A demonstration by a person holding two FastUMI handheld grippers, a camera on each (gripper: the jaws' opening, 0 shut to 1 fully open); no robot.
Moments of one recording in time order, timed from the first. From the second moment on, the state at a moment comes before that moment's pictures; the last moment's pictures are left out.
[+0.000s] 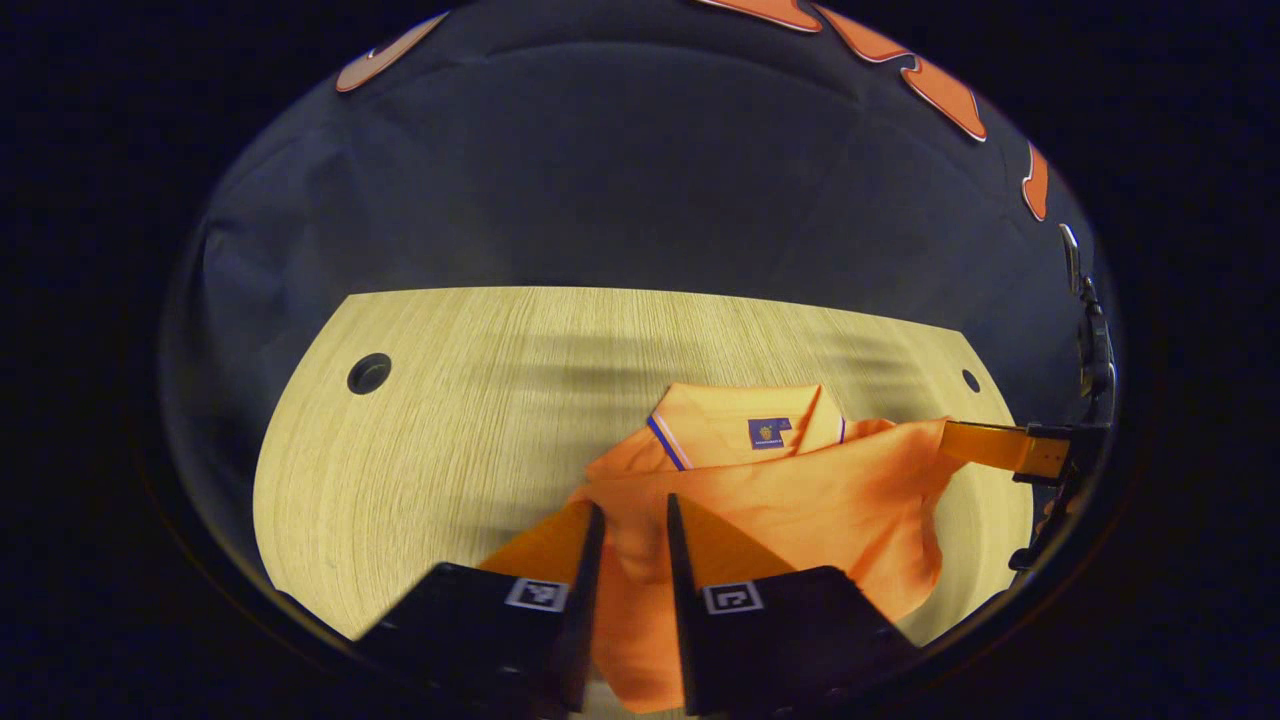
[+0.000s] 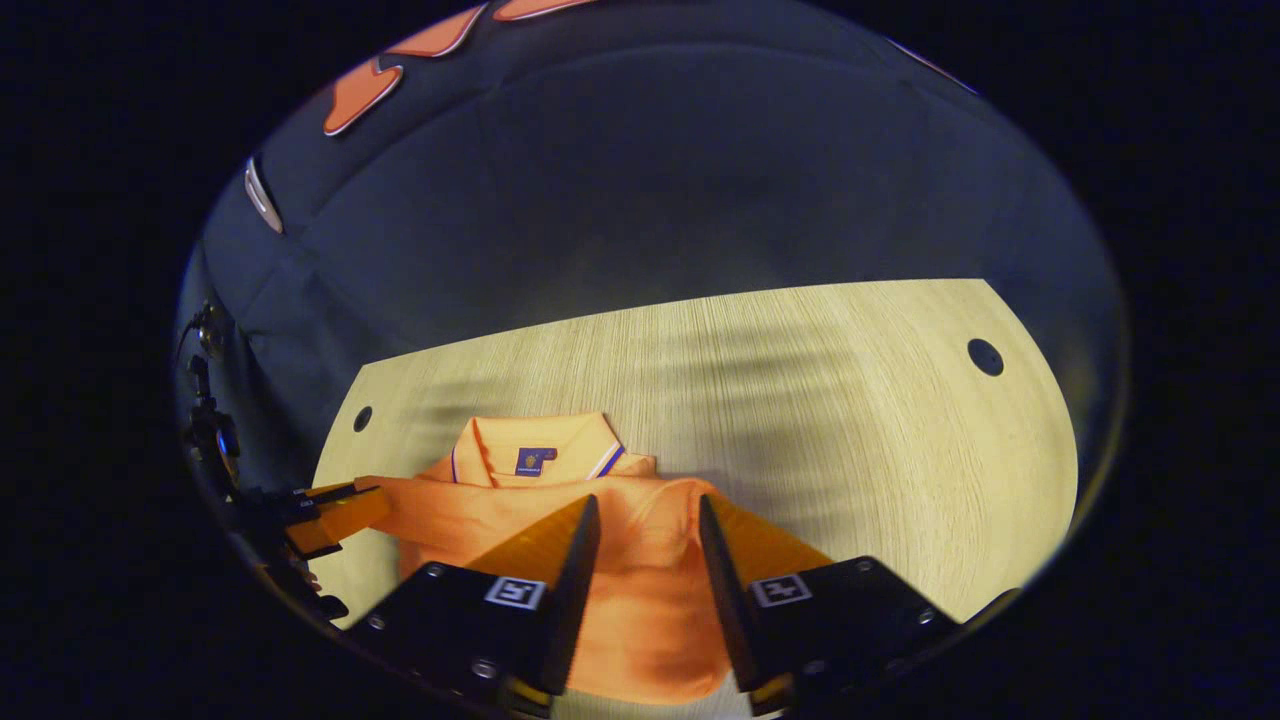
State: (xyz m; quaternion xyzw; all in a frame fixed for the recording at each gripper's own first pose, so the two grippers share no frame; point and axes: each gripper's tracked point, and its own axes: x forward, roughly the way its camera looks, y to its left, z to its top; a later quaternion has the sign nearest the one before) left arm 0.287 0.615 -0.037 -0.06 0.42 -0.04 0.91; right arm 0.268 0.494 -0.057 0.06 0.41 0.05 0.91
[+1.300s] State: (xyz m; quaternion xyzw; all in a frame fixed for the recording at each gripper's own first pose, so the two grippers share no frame) left arm 0.125 0.575 0.308 -0.04 0.02 0.01 1.00; right arm 0.100 0.454 0.266 0.01 0.04 0.10 0.99
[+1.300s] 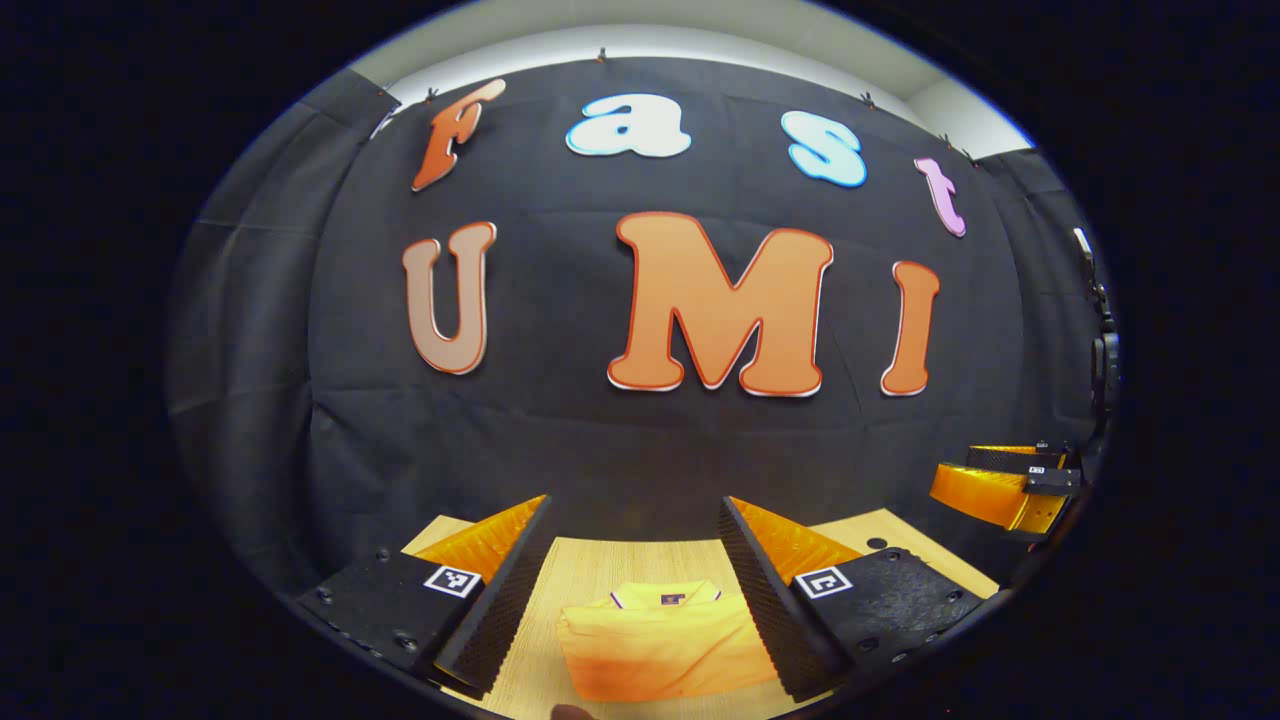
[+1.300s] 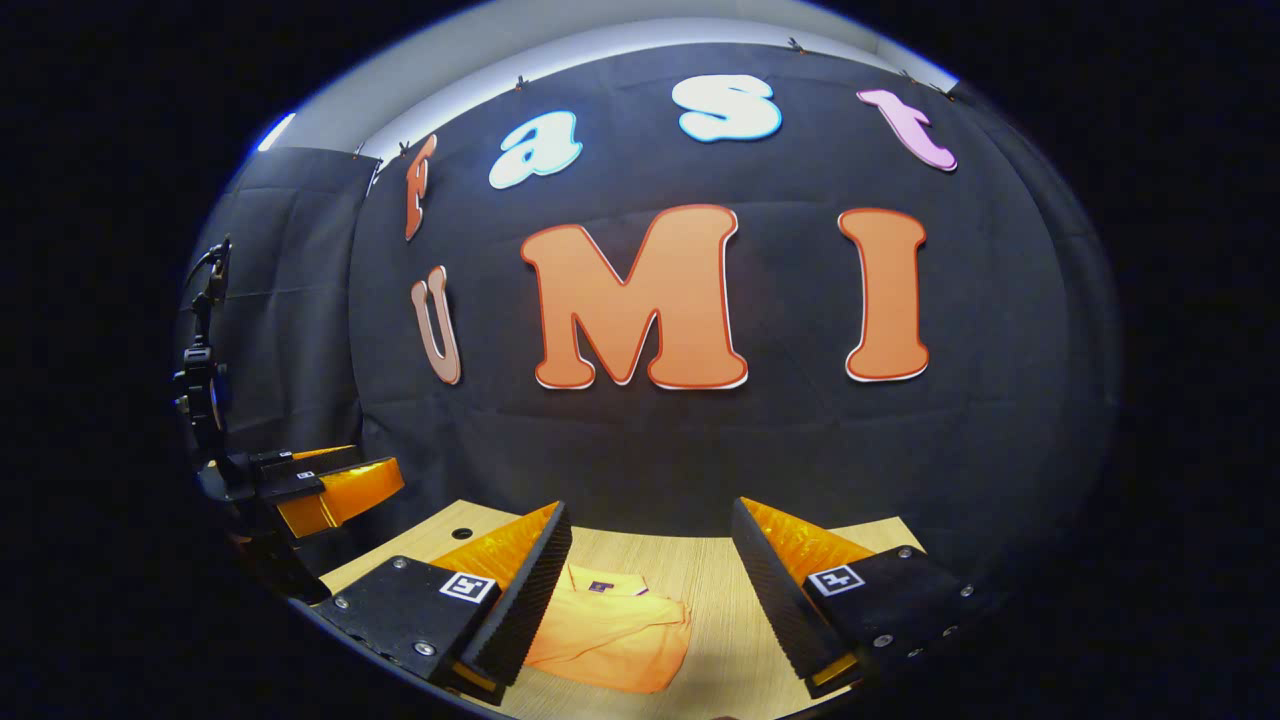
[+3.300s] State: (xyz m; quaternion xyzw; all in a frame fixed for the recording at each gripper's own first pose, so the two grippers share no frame) left arm -0.009 0.600 0.331 -0.08 -0.04 0.06 0.99; right arm -0.022 0.387 0.310 0.05 -0.01 0.04 1.00
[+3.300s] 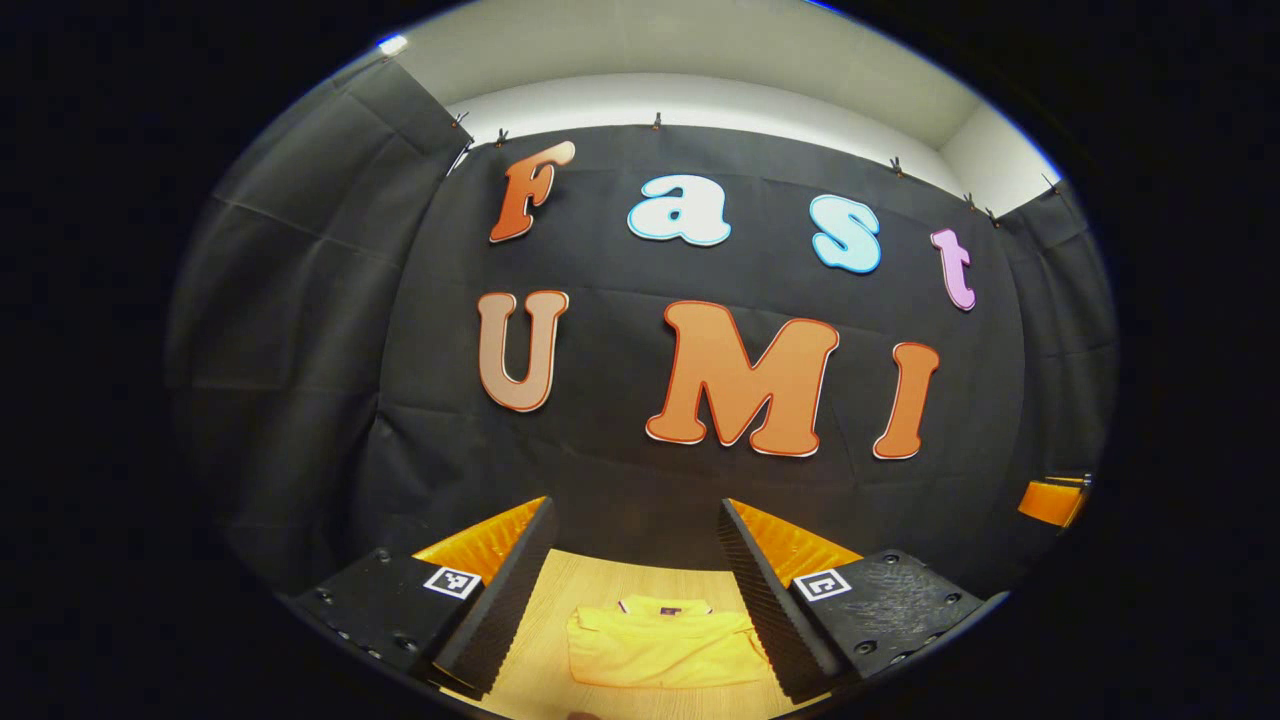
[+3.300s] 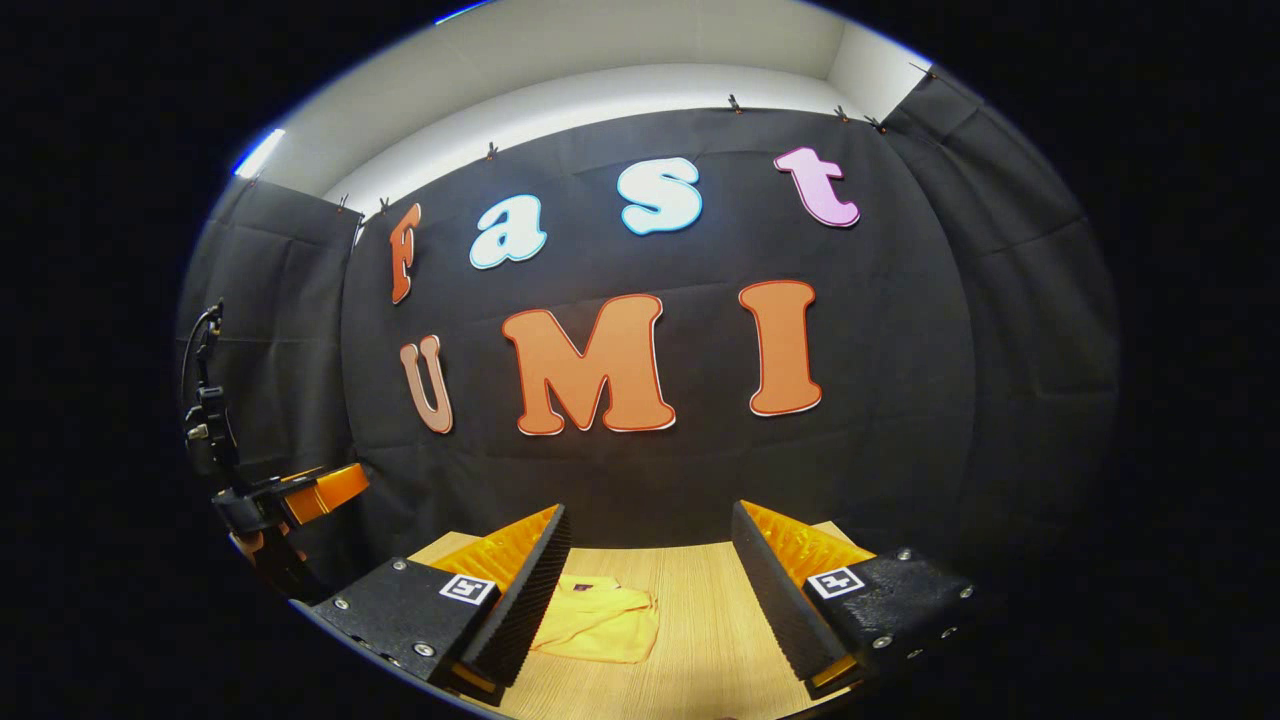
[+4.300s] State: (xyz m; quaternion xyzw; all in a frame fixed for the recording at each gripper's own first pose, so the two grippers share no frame) left arm -0.013 0.636 0.345 -0.08 -0.05 0.04 0.99; right arm -0.037 0.400 0.318 0.07 -0.05 -0.01 1.00
